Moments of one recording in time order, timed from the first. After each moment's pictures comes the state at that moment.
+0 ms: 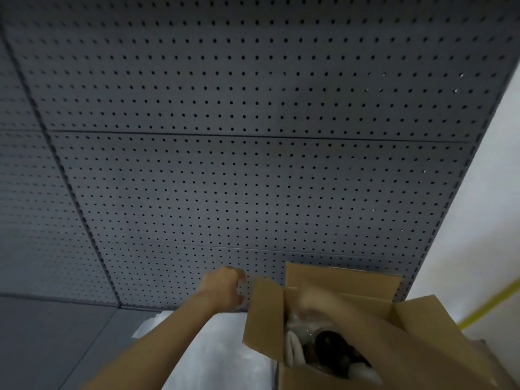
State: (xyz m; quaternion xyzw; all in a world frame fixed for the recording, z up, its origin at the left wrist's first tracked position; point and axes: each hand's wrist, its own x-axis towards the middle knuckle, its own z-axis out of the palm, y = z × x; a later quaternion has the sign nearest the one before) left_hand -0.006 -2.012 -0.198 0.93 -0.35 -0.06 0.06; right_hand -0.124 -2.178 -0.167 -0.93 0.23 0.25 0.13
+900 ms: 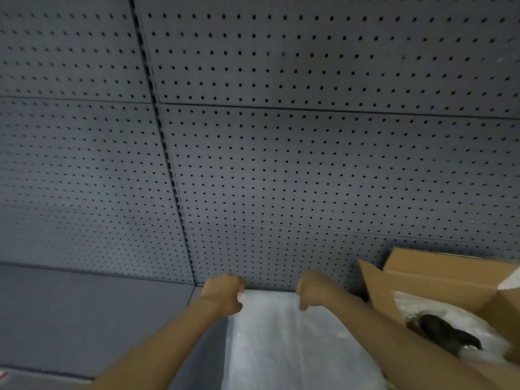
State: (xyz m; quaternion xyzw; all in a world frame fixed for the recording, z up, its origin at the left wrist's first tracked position) left_hand 0.106 -1.778 -0.247 0.93 -0.33 -0.16 0.02; right_hand 0.021 -1.980 -0.235 -0.92 0.26 0.25 0.17
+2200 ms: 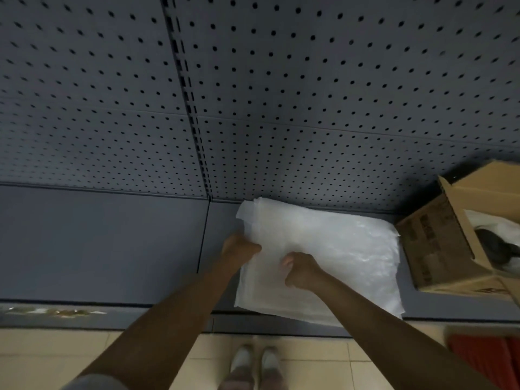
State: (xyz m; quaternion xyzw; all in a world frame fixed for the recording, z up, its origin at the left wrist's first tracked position) left_hand 0.158 -1.738 -0.407 0.82 -0.01 -0.43 0.37; right_hand 0.046 -1.863 -0.396 -0.84 0.32 0.32 0.32
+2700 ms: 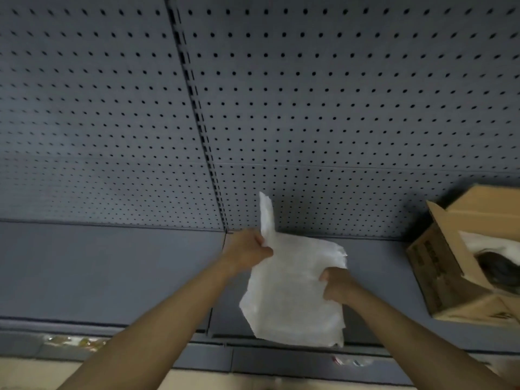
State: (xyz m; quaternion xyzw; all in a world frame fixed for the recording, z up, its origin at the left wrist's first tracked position) left_hand 0.158 -1.731 -0.282 0.89 -0.22 -0.29 0.29; right_hand 0.018 -1.913 -0.356 -0.86 0.32 0.30 0.27
